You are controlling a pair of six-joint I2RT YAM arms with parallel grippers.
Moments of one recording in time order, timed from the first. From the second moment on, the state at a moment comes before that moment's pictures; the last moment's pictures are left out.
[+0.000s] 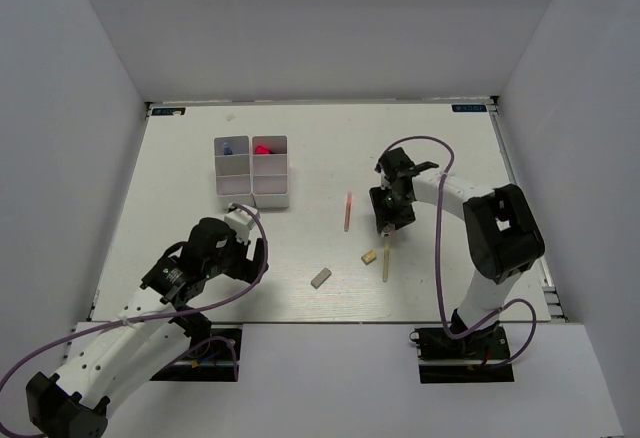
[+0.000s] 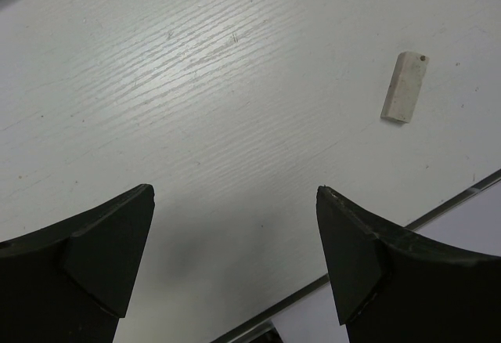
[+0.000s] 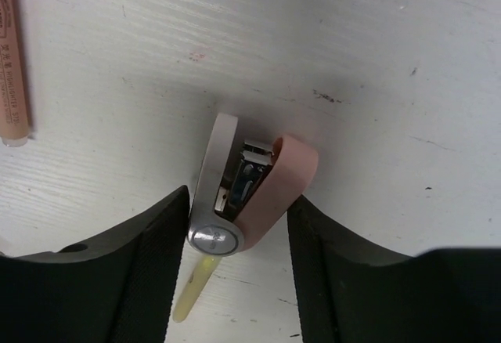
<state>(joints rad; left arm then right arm) -0.57 0.64 0.52 -0.61 0.04 -0.13 0.46 1.77 1.11 -0.63 -0.07 0.20</state>
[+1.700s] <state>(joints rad) -0.56 0.38 0.47 -0.61 -0.34 -0.13 0.72 2.04 1.97 -0.78 -0.39 -0.93</state>
